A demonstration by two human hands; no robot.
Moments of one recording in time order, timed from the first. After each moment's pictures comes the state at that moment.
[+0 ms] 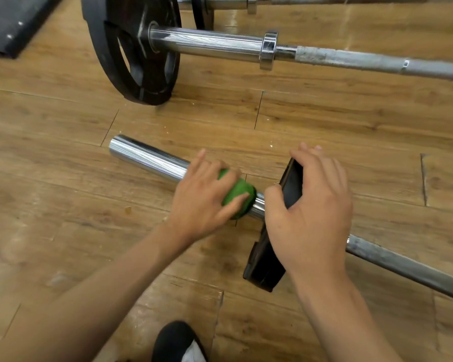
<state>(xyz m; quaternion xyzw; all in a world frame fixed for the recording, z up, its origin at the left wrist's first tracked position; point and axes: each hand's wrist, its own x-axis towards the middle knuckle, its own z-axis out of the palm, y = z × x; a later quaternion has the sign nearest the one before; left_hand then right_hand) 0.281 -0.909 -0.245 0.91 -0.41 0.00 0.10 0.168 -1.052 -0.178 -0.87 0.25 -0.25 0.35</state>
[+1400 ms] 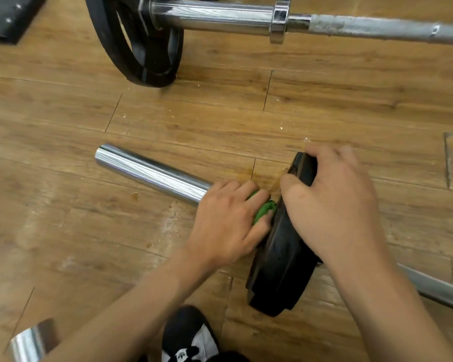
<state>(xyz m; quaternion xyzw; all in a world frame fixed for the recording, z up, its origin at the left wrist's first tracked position) 0.219 -0.914 -0.243 0.88 -0.45 -0.03 0.16 0.167 -1.056 -0.141 -0.89 0.33 0.03 0.32</state>
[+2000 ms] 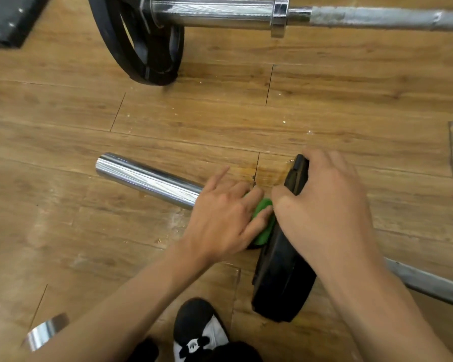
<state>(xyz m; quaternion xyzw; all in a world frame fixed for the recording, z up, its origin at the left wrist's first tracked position) 0.220 -0.893 -0.234 0.89 -0.44 -0.03 0.09 0.156 -1.033 -0.137 -0.89 0.33 0.06 0.31</state>
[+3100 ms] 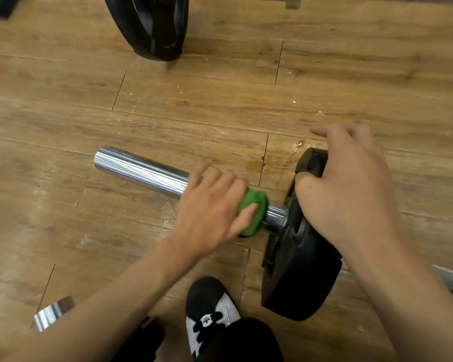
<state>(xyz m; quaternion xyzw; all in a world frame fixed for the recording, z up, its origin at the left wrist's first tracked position) 0.211 -0.842 -0.251 0.89 -0.43 0.05 0.10 0.150 -1.022 -0.136 -0.89 0.33 0.04 0.32</state>
